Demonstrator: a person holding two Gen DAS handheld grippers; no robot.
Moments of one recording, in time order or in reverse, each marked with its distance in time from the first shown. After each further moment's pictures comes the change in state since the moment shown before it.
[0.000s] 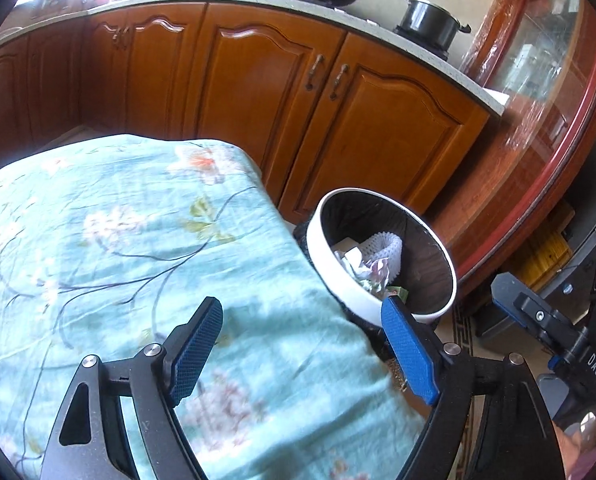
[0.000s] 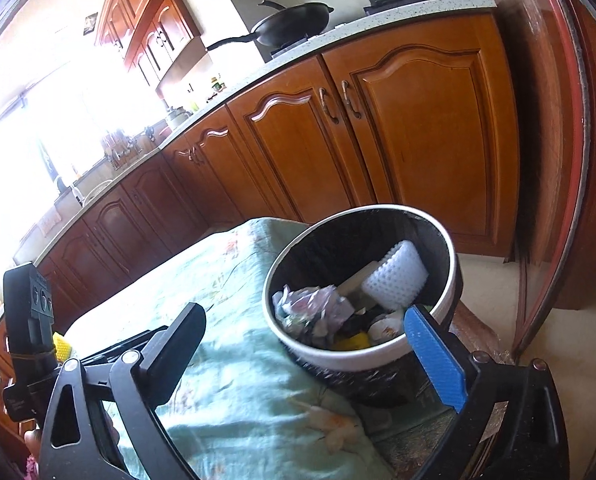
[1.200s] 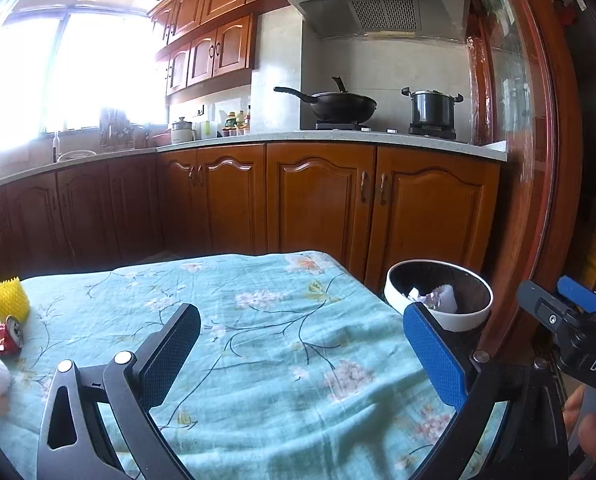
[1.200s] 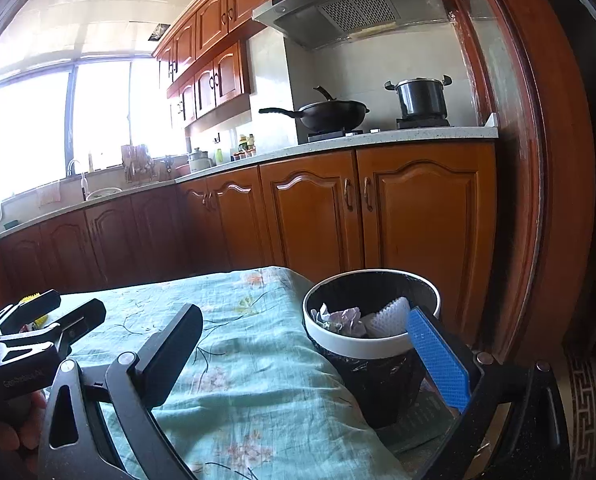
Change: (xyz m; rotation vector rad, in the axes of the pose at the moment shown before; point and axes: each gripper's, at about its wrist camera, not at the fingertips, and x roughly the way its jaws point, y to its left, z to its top) left arm -0.158 0.006 -0.127 0.193 -0.466 0.265; right arm -0.086 0.086 -0.081 -0.254 -0.346 -0.121
